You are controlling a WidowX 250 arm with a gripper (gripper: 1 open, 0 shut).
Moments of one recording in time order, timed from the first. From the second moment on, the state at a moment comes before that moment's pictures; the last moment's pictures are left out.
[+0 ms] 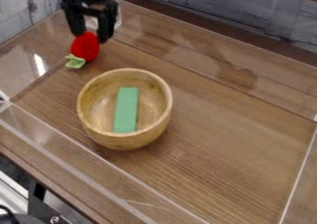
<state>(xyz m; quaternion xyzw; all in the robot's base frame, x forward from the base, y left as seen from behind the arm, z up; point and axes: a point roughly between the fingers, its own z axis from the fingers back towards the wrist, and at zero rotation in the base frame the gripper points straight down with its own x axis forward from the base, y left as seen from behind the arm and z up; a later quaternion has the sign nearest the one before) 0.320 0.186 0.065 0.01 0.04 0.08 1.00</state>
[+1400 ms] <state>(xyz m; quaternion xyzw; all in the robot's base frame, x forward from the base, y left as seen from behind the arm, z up) 0.306 0.189 0.037 0.00 0.02 0.13 0.99</state>
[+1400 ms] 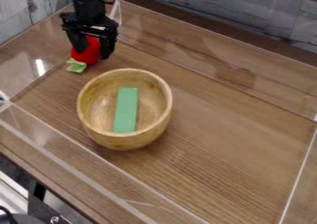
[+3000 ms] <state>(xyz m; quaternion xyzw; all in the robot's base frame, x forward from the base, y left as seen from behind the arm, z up) 0.331 0.097 0.131 -0.06 0.00 0.20 0.98</state>
